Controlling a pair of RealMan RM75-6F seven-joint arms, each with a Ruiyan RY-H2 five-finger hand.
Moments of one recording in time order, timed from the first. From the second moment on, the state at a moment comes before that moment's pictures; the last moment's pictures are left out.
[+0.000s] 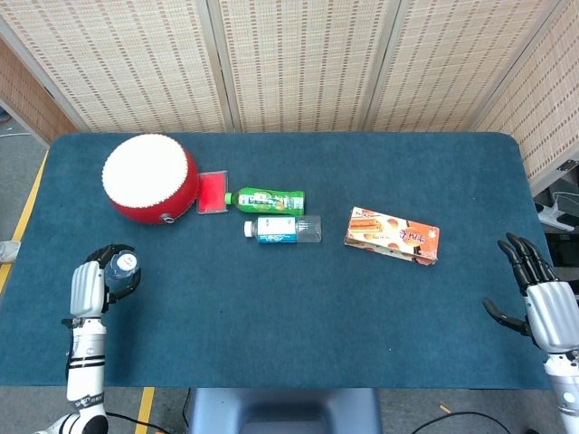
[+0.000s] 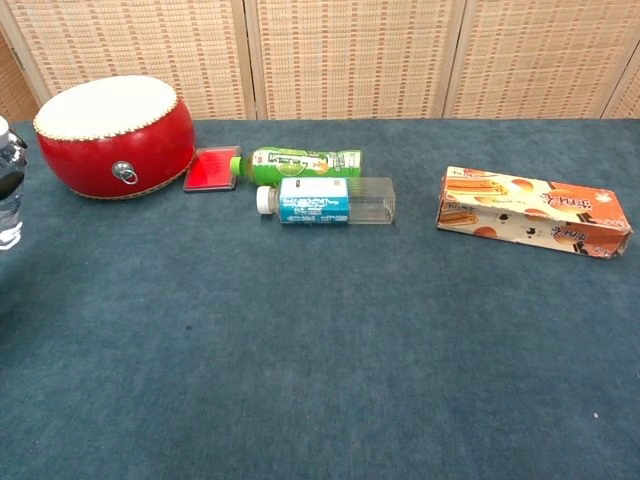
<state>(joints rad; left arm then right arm) -0.31 -1.61 -0.24 -1.36 1.29 1.45 -0.07 0.10 -1.12 0.08 -1.51 -1.61 1.58 0.21</state>
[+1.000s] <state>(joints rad) -0.29 -1.53 -0.29 -1.57 1.27 1.35 -0.46 0.12 -1.06 0.07 -1.60 -1.51 1.44 0.13</state>
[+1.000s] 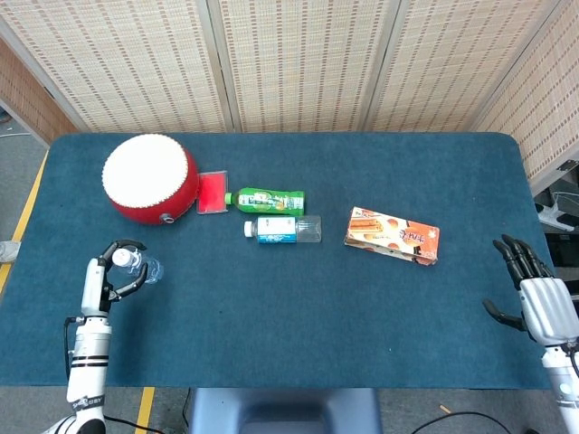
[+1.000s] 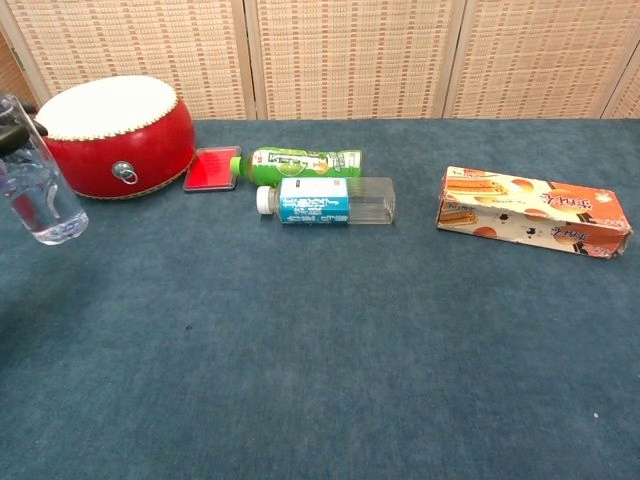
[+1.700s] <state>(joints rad) -0.31 -1.44 -0.40 -1.66 1.24 1.42 -0.29 0.13 -1.06 0.07 -1.61 -1.51 1.41 0.11</state>
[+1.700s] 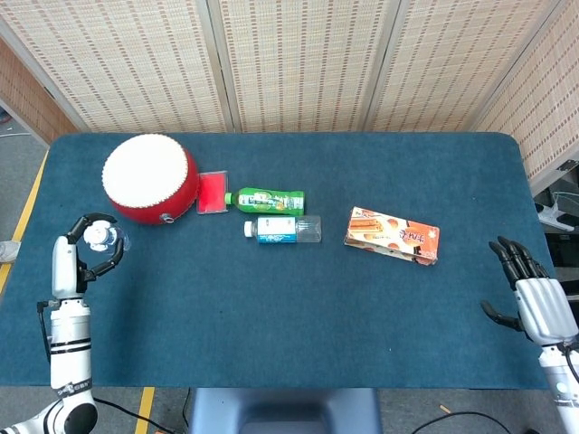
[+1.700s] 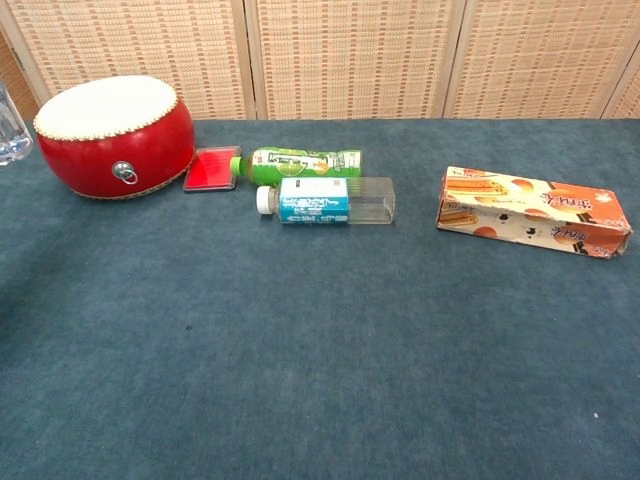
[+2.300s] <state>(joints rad) -0.31 -1.51 -0.35 -1.63 1.26 1.42 -0.31 0.14 -1.06 0.06 -1.61 -1.50 1.40 0.09</state>
